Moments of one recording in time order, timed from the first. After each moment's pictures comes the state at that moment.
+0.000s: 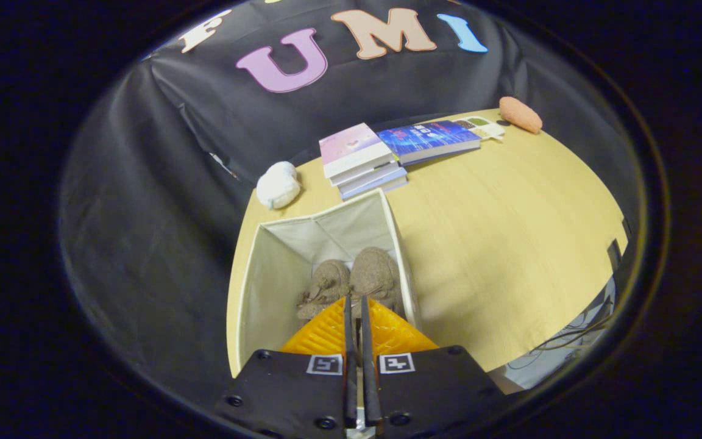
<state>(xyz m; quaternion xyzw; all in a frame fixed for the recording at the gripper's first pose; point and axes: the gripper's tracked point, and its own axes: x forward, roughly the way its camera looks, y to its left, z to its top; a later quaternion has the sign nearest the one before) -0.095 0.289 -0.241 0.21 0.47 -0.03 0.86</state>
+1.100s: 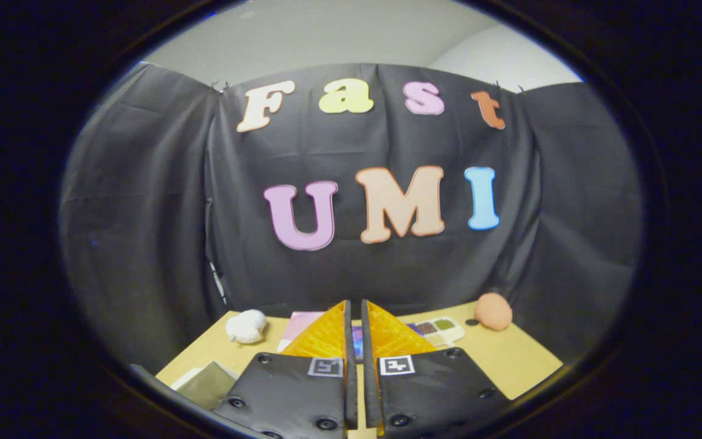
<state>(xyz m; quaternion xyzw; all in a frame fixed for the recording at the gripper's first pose) 0.056 0.087 -0.008 0.04 0.10 -0.04 0.99</state>
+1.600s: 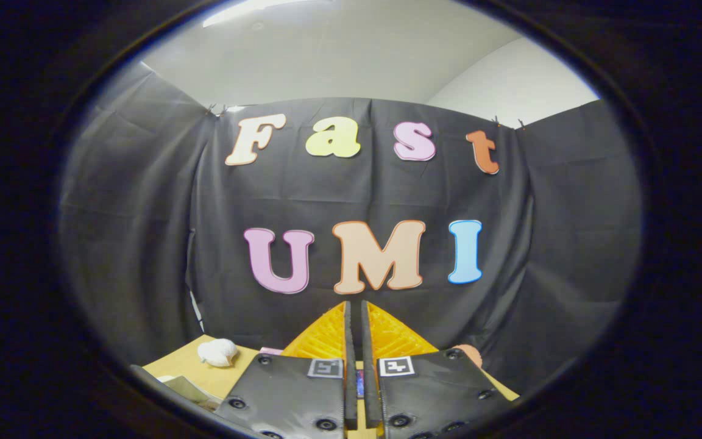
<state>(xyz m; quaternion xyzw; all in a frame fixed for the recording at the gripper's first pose) 0.087 0.006 0.075 0.02 0.01 -0.06 1.00</state>
